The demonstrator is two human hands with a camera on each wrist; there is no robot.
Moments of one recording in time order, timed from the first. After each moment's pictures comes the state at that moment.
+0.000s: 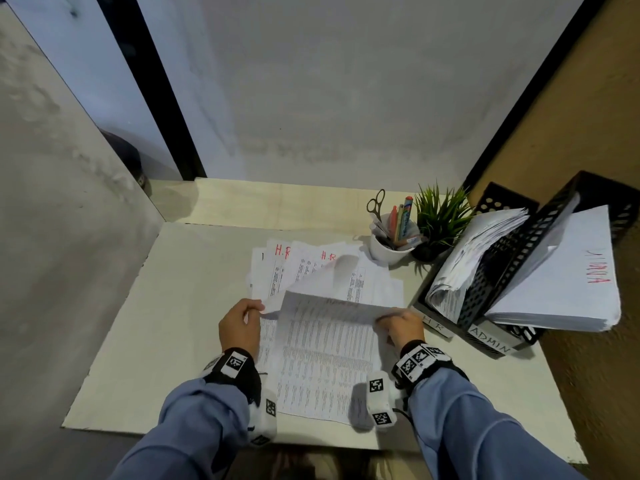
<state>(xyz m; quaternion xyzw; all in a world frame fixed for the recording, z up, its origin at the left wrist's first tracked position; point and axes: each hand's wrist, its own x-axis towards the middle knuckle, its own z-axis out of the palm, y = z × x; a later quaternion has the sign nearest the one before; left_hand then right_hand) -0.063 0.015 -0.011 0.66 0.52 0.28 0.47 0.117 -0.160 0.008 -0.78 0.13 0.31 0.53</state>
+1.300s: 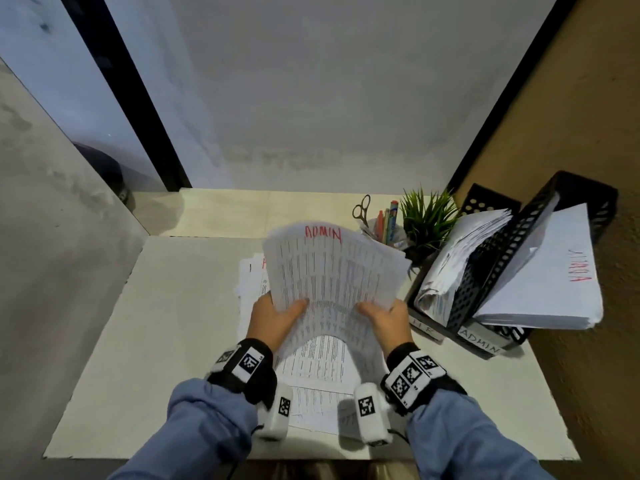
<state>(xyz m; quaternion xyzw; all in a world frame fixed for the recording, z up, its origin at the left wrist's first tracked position) -0.010 -0.014 0.060 0.66 0.39 0.14 0.62 0.101 -0.159 0.075 -0.71 -0.04 0.27 0.64</state>
